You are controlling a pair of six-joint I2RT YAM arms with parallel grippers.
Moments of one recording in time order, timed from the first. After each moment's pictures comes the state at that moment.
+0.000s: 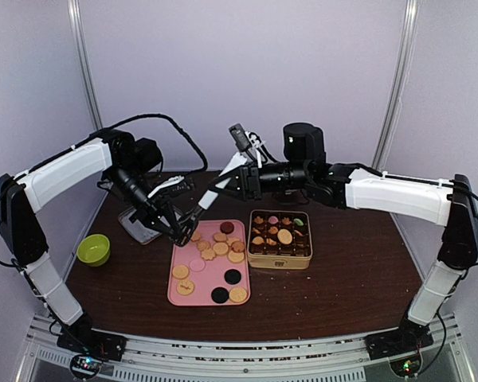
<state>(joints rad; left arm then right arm) -0.51 1.69 1.60 -1.47 0.85 1.01 0.85 1.71 1.42 0.15 -0.71 0.39</state>
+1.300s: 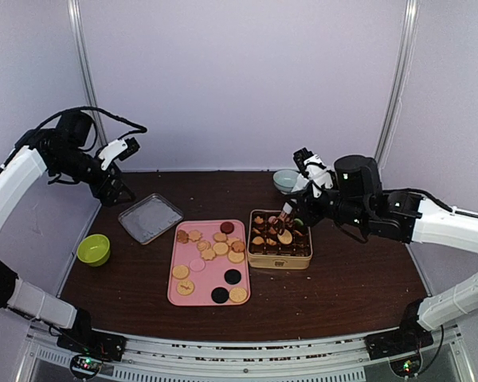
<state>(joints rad) -0.19 1.33 1.48 -1.10 0.36 0.65 0.89 1.22 0.99 -0.15 0.25 0.05</state>
